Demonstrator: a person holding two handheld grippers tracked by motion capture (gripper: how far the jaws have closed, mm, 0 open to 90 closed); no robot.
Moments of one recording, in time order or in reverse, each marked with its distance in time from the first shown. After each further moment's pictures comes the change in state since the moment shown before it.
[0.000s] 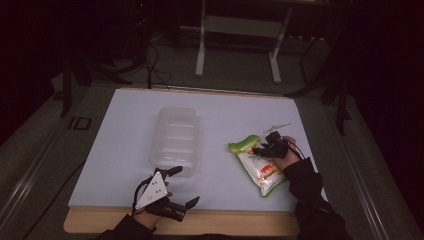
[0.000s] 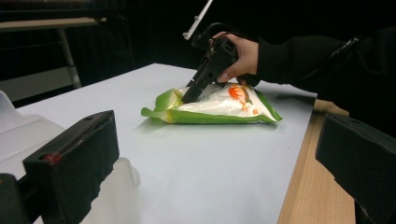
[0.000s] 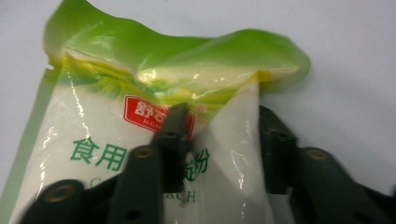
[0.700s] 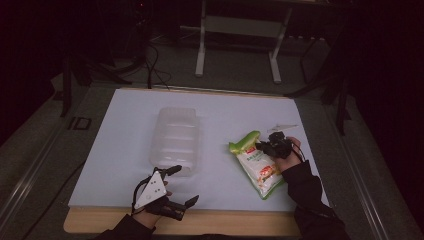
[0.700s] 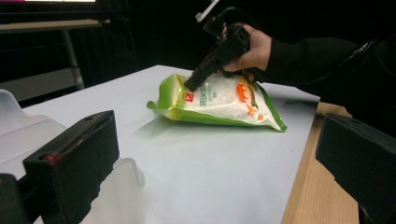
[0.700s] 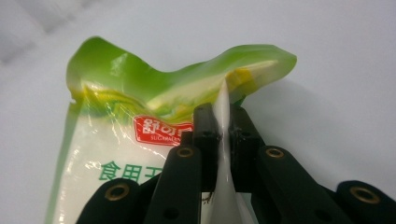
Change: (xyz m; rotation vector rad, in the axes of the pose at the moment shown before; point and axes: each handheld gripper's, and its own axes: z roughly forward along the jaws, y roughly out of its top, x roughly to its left) left arm 0.002 0.000 -0.001 -0.006 0.011 -0.001; right arm 0.019 0.003 -0.028 -0.137 -0.036 0.009
